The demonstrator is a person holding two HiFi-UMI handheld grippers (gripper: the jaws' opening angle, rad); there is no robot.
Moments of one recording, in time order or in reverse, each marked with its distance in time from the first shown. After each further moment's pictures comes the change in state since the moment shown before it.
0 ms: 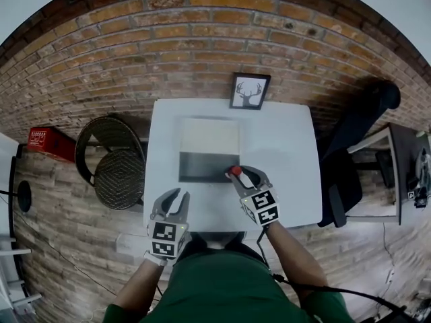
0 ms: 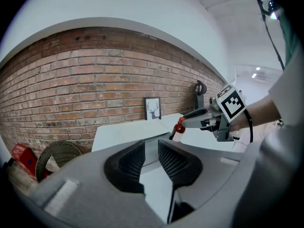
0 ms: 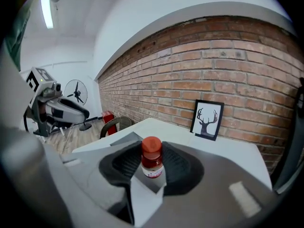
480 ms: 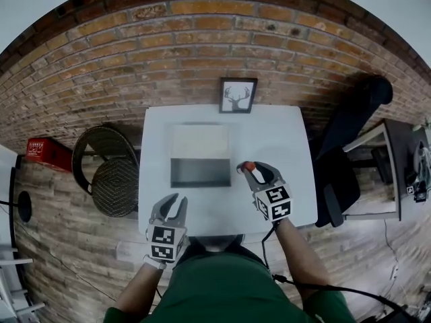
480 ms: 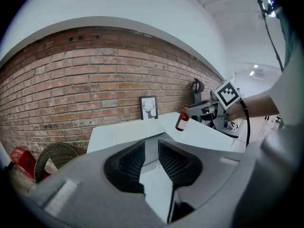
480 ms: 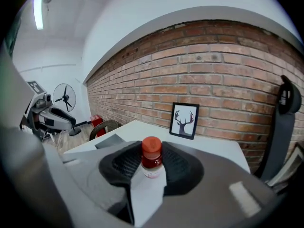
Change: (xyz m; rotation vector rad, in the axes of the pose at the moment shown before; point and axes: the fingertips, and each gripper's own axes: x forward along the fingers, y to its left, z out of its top) left arm 0.011 -0.024 0.003 0.024 0.015 -0.017; right arm -0.041 -0.077 -0.001 0.068 -0.025 -0.113
